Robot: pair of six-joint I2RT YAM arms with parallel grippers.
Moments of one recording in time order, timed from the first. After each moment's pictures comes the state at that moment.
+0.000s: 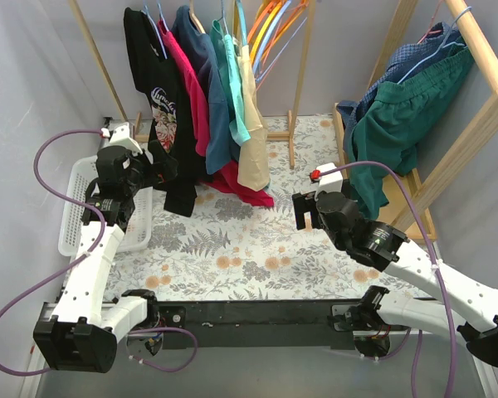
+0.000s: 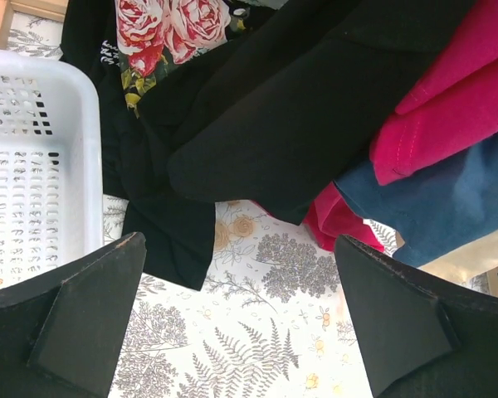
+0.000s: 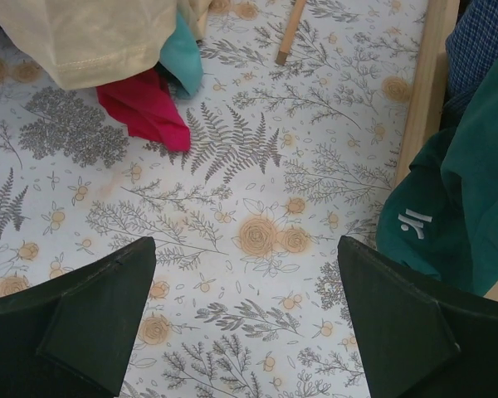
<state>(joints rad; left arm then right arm) -0.06 1.01 1.02 -0.37 0.10 -0.36 0.94 0.90 0.85 -0.48 0.59 0.24</state>
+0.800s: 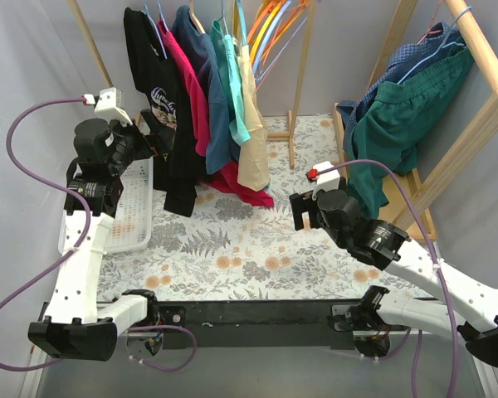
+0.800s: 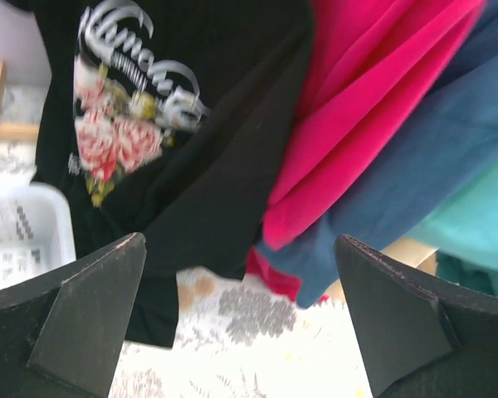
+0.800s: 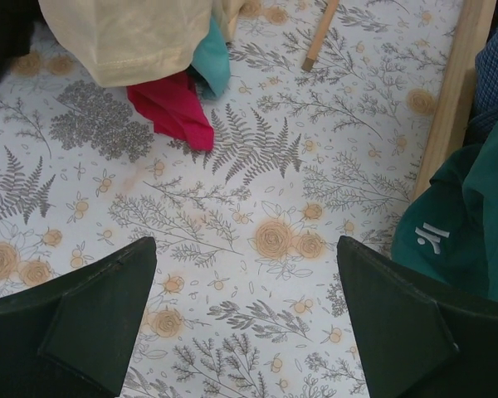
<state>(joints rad) -0.06 1.09 1.32 -0.44 0.19 -0.33 0.93 0.90 0.87 -0.48 0.51 0.21</state>
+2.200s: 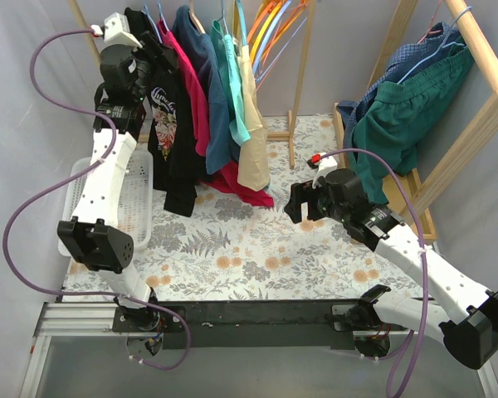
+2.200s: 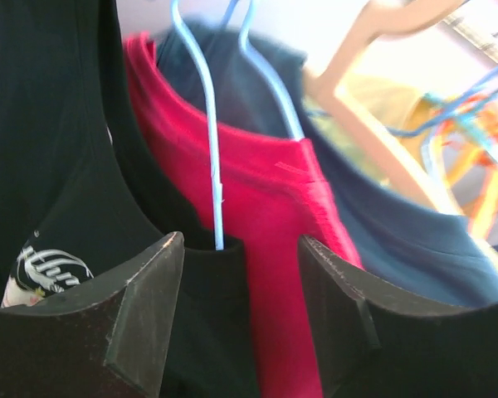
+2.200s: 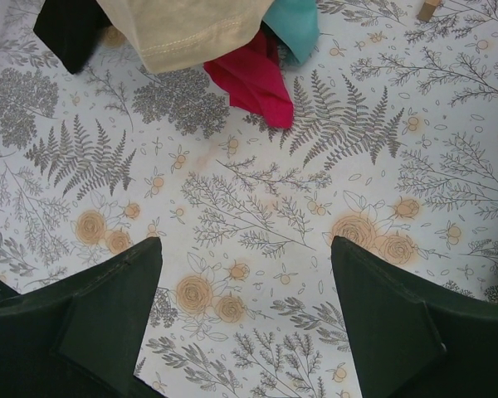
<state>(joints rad) -0.12 1.68 1.95 -0.21 0.02 -0.52 0.65 1.01 0.88 -0.43 -0.01 0.27</state>
